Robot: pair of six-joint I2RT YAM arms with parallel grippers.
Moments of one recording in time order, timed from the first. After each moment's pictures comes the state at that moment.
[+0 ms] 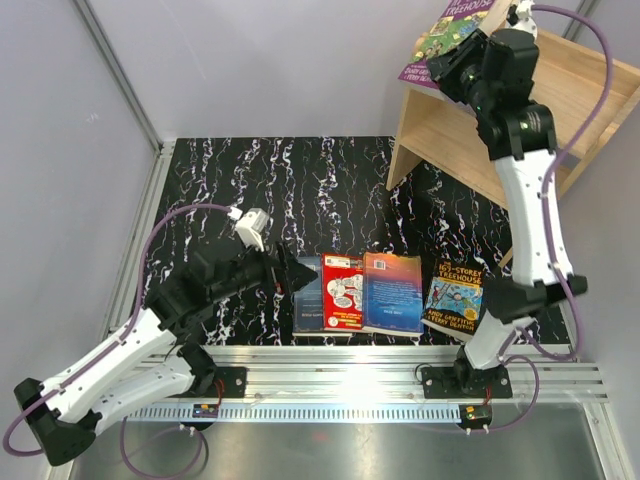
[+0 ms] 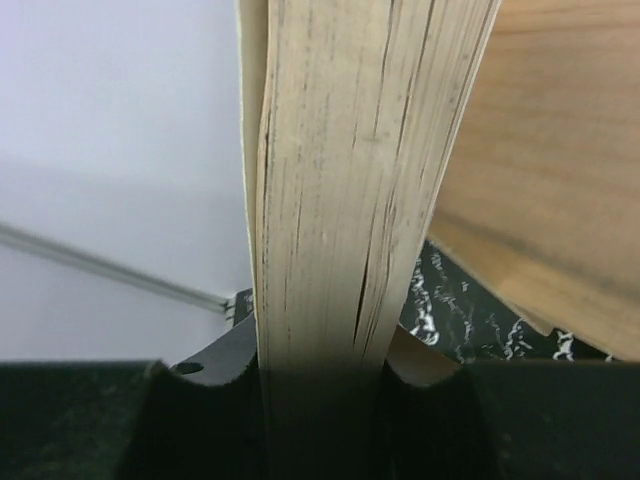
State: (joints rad) left arm -0.78 0.78 0.78 -0.37 0.14 -0.68; right arm 0.24 1.68 2.30 -0.71 0.09 0.69
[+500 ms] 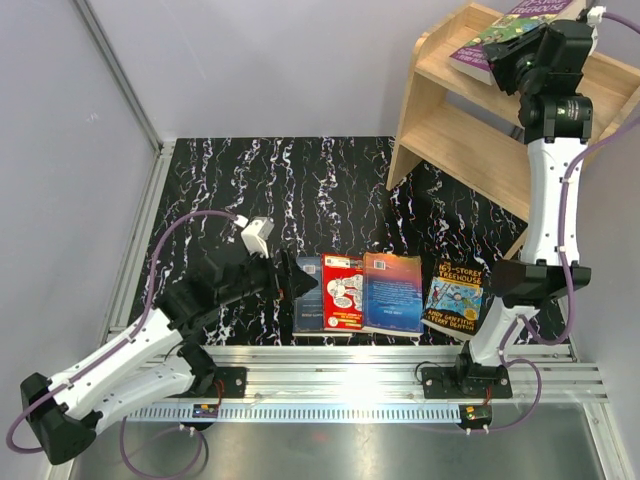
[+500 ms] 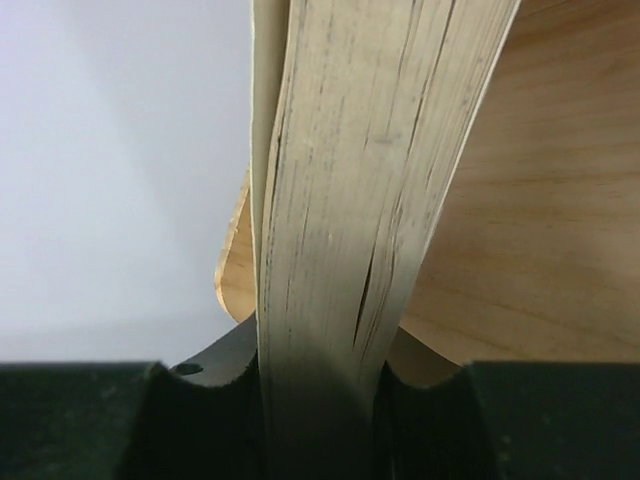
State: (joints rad) left arm -0.78 0.77 0.69 -0.36 0.14 -0.68; right arm -0.04 1.84 2.44 -0.72 0.00 0.90
